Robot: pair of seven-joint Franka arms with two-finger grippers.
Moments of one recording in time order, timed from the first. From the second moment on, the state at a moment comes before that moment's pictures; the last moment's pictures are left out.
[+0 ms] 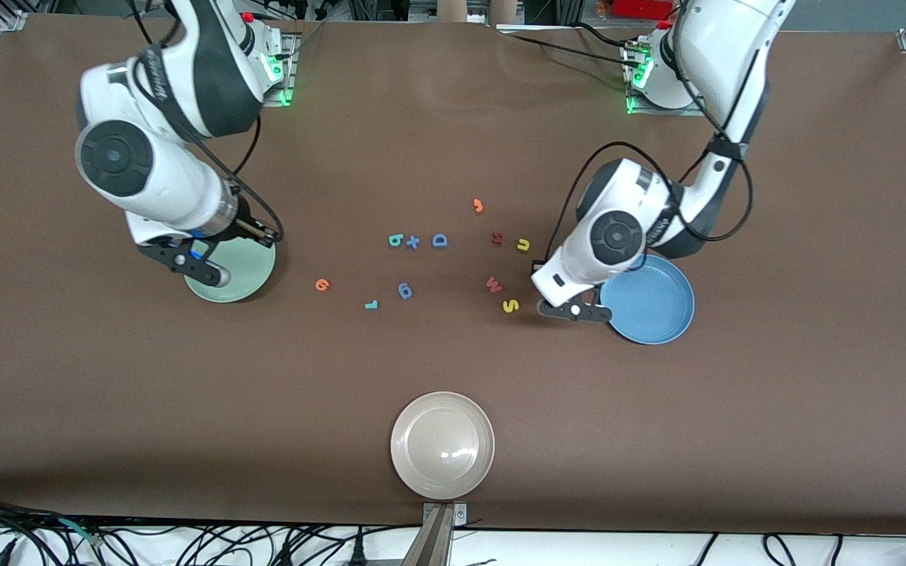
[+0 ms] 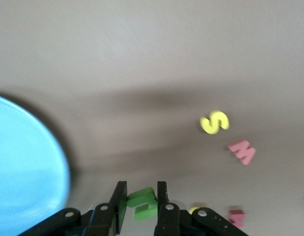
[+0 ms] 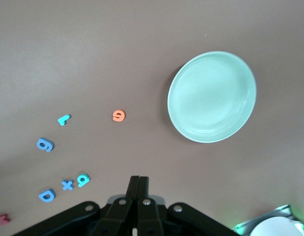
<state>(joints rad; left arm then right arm) -0.30 0.55 -0.14 -1.68 -0.04 2.09 -0.25 0.53 0.25 -0.22 -1.62 0.08 1.68 0.72</state>
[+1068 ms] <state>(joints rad) -0.06 0.64 -0.15 -1.66 0.13 2.09 0.28 0.53 0.26 -0.25 -1.60 0.08 1.69 0.65</state>
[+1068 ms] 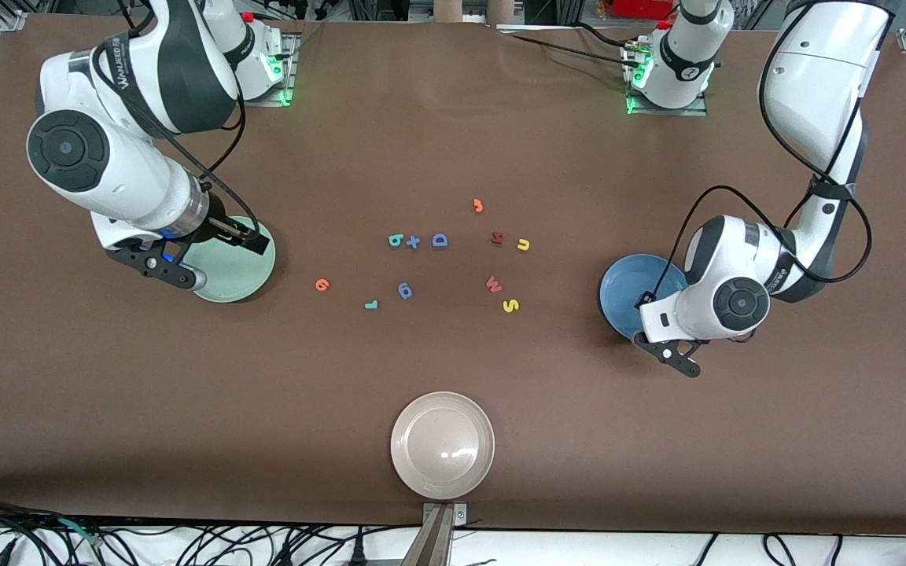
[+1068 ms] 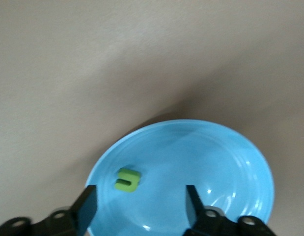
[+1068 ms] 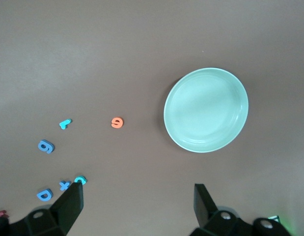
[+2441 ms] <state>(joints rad) -0.41 0.79 -0.18 -1.47 0.12 2.16 -0.65 0.57 0.57 -0.18 -1.92 0.15 2.37 0.66</state>
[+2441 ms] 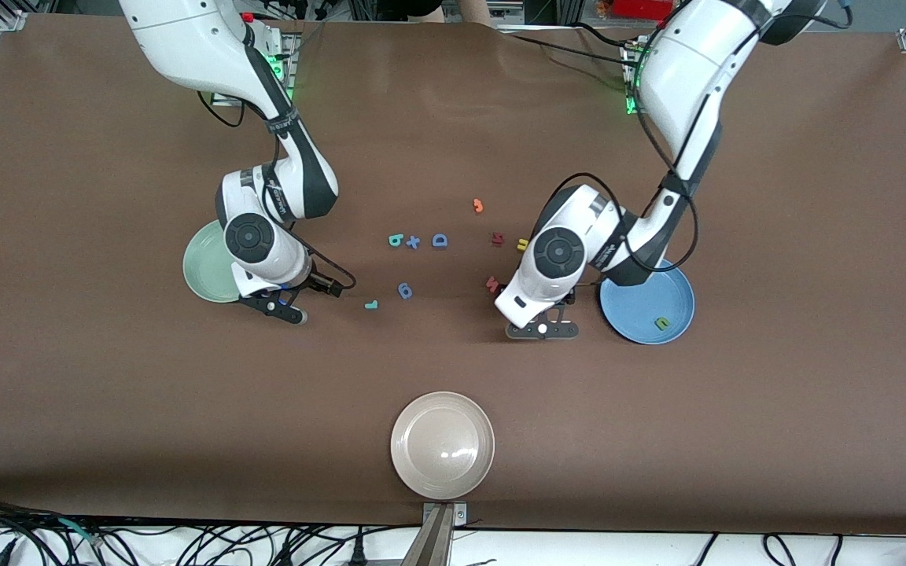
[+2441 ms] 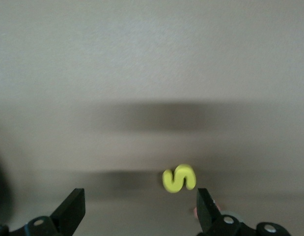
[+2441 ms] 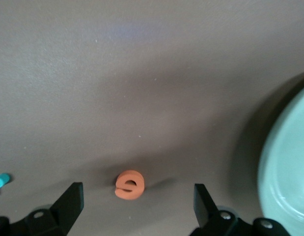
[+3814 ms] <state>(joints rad) -0.46 0.89 -0.17 -1.38 0.12 2.15 -0.78 0.57 0.58 -0.17 -1.90 0.17 2.37 0.67</state>
